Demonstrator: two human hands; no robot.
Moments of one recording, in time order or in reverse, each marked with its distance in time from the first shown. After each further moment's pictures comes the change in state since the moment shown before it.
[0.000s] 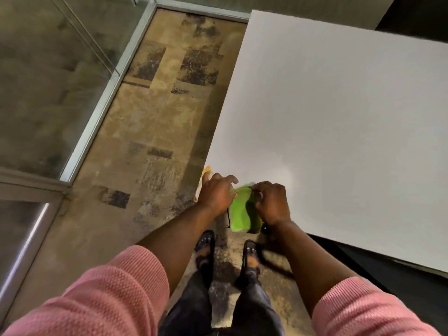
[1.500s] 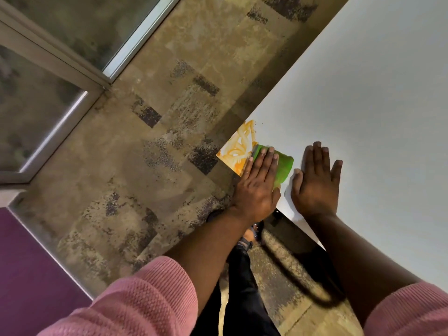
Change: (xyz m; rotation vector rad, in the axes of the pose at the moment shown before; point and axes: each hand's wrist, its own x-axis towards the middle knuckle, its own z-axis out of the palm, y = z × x) left_hand -0.015 0.011 0.127 0.150 0.196 -0.157; right_hand 0.060 0.086 0.053 -0.449 -0.078 -0.340
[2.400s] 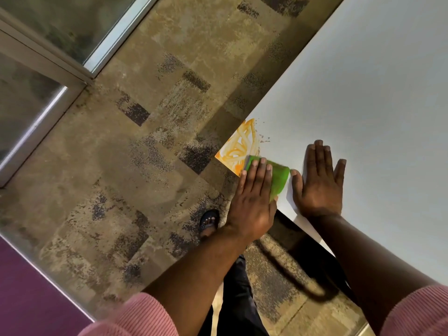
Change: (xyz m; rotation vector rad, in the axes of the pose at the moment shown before) left_hand -0.030 -0.005 0.016 -0.003 0.028 -0.050; right_hand 0.002 0.001 0.008 -0.069 0.008 -0.012
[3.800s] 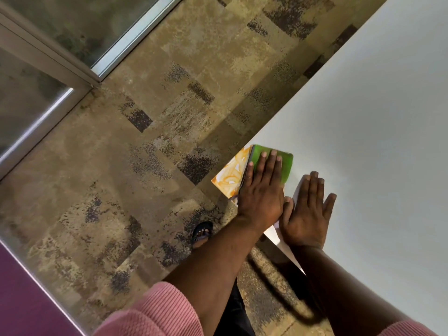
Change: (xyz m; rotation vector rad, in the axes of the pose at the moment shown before) left_hand 0.097 0.017 -0.026 0.031 0.017 -0.129; right_hand 0.007 -0.028 -0.008 0.015 -0.016 0.123
